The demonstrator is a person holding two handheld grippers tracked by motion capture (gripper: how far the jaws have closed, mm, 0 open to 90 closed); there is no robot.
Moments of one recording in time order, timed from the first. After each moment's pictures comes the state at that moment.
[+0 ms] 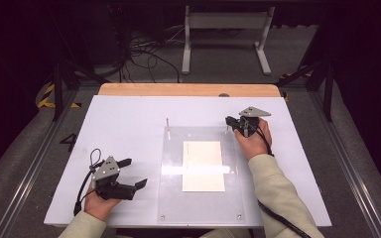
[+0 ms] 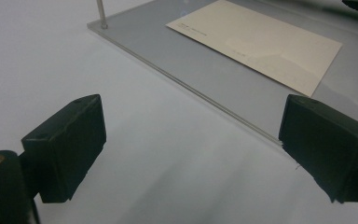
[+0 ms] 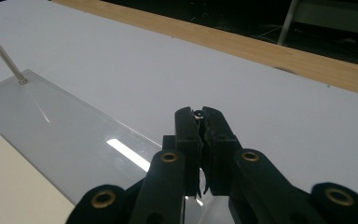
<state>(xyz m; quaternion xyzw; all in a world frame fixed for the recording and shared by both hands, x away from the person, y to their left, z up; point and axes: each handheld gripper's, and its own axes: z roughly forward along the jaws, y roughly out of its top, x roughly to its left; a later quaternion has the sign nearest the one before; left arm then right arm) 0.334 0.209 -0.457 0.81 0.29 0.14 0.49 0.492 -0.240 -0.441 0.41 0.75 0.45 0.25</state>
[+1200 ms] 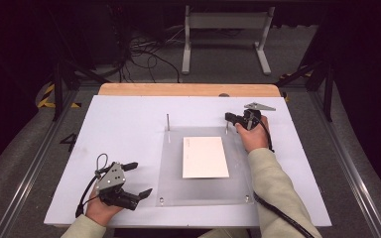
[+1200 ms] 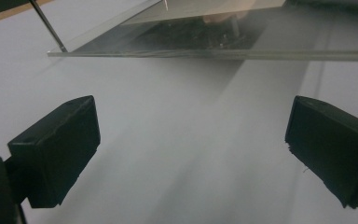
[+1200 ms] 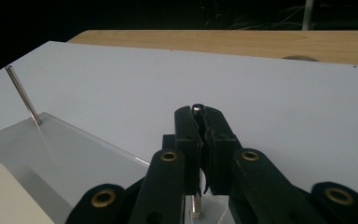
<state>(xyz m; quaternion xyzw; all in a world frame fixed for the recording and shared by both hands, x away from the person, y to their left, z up) 0.319 0.194 -0.452 0.83 0.21 0.15 0.50 0.520 -0.254 -0.451 0.46 0.71 0.51 0.17</state>
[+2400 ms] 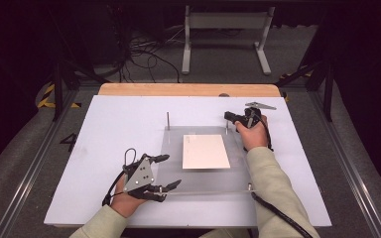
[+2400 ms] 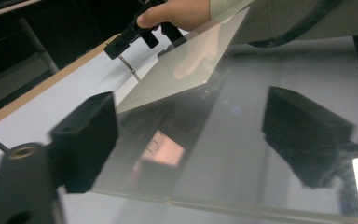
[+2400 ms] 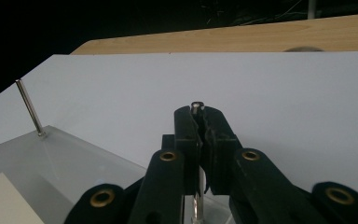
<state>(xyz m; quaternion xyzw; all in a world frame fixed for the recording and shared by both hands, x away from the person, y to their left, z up) 0.322 0.123 -0.424 0.81 0.11 0.19 0.54 0.527 -0.256 -0.455 0.48 0.69 0.53 0.14</state>
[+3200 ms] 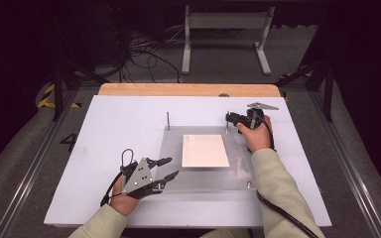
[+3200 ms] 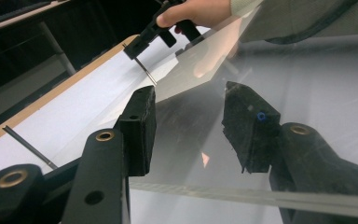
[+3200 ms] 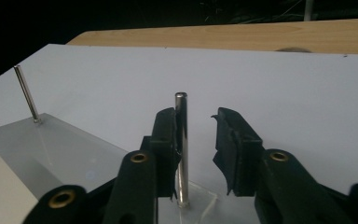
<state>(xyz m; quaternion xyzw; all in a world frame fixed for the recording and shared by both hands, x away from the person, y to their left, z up) 0.319 0.125 -0.418 0.80 0.12 0.22 0.54 0.520 -0.267 -0.452 0.47 0.70 0.52 0.15</state>
